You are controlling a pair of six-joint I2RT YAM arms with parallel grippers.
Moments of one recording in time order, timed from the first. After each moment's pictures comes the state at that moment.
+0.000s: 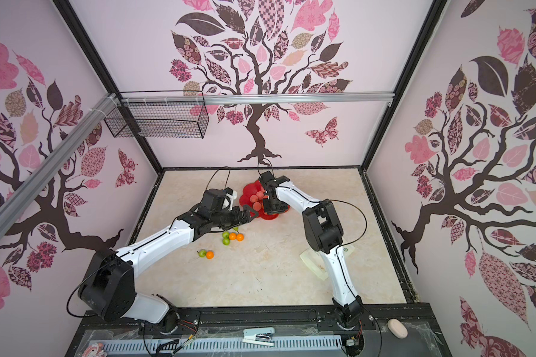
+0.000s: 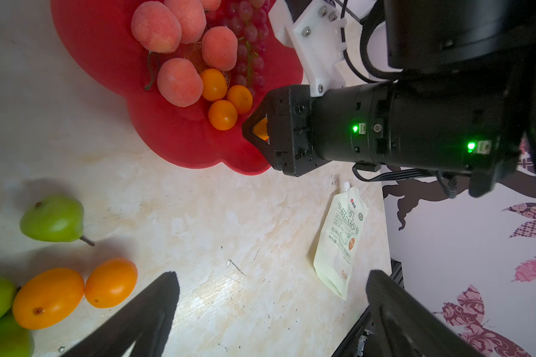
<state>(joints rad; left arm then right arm) -0.54 1.49 1.02 -0.23 0.35 -0.73 0.52 2.27 1.93 -0.97 0.07 0.37</state>
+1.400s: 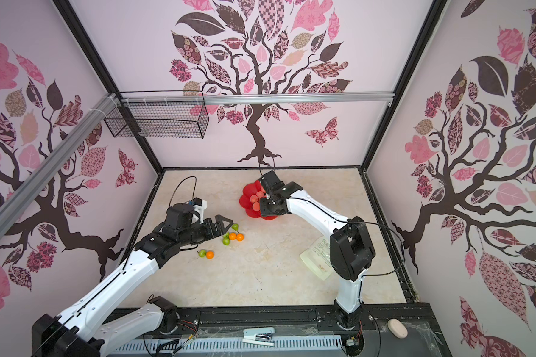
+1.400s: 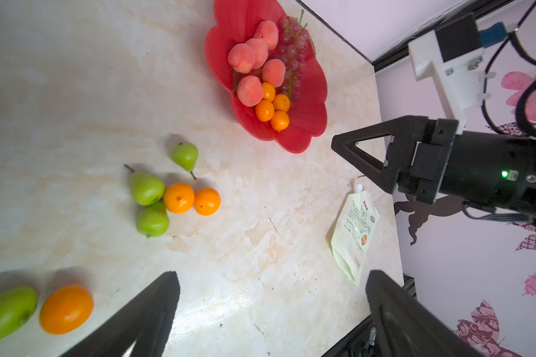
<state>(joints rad) -0.44 0.99 0.80 -0.48 0.25 -0.71 0.65 1.83 1.57 -0.79 0.00 0.48</state>
